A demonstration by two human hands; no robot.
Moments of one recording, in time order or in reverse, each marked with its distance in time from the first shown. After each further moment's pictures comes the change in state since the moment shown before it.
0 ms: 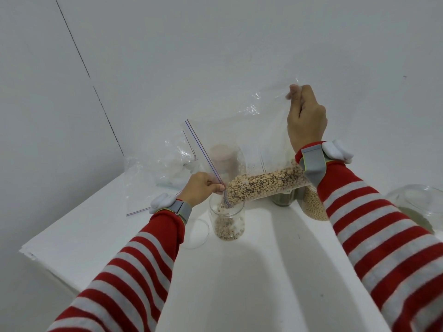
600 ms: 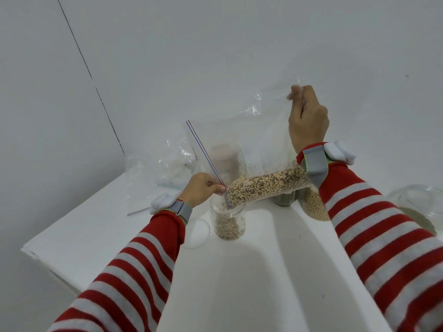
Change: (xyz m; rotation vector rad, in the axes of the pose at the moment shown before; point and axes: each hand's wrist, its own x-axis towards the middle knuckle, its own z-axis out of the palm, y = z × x) left_hand -0.002 0.000 0.000 0.021 0.002 -0.007; right_hand -0.002 0.000 -0.001 -0.005 -0.011 0.009
